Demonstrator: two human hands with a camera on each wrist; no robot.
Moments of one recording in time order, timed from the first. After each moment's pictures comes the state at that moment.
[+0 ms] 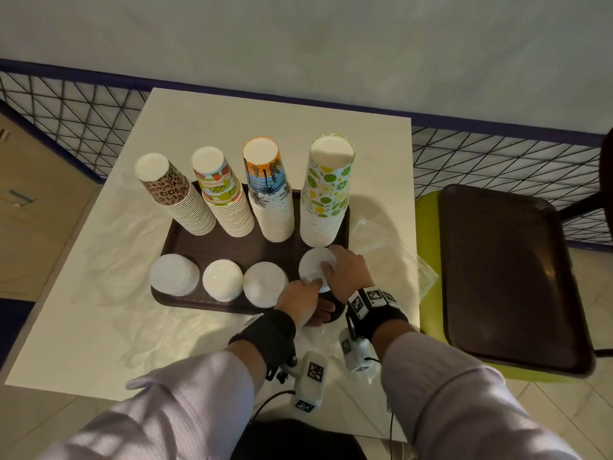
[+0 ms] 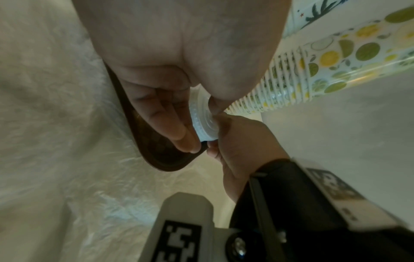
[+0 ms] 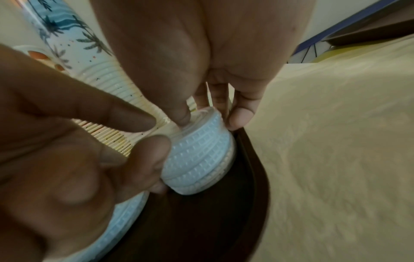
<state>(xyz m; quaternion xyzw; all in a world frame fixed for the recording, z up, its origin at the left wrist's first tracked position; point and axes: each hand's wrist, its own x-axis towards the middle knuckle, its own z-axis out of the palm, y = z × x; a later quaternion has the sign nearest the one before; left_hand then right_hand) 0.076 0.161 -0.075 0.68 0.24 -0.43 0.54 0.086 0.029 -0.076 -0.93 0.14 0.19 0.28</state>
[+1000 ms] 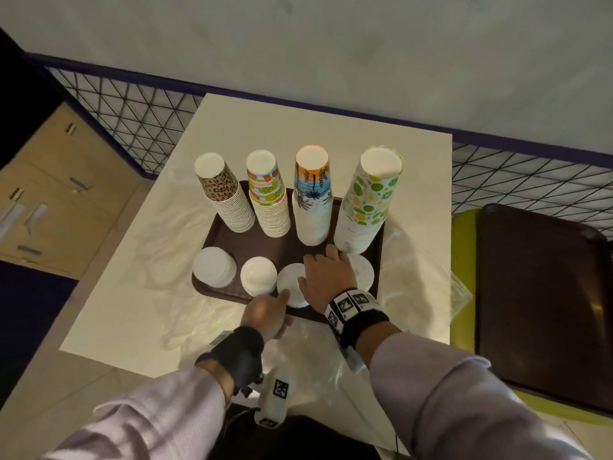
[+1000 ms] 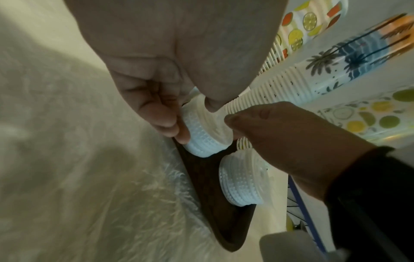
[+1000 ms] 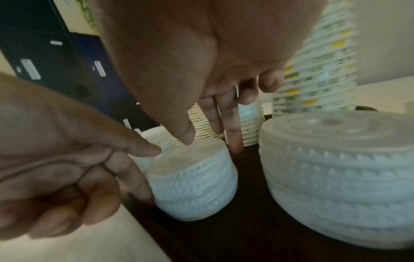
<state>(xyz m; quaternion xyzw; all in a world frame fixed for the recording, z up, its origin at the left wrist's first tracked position) 0.067 0.273 -0.071 0.74 0.30 -0.34 0.49 0.102 0.126 -0.043 -0.98 -0.08 0.18 0.04</state>
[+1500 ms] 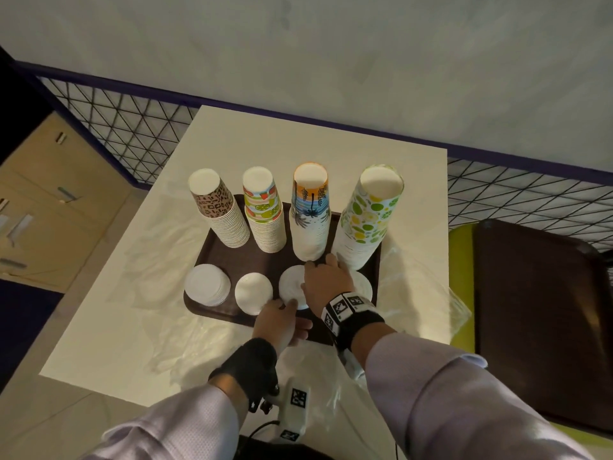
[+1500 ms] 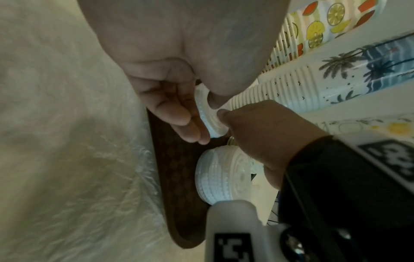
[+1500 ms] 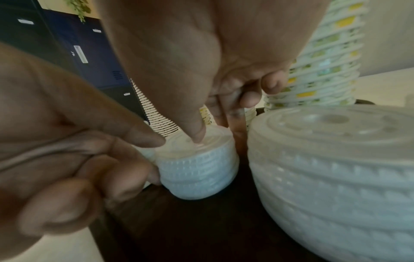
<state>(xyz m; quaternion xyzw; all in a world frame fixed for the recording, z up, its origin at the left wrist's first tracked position) 0.084 0.243 -0.077 0.67 0.33 -0.33 0.58 0.132 0.123 -0.063 -0.98 -0.05 0.19 0.01</state>
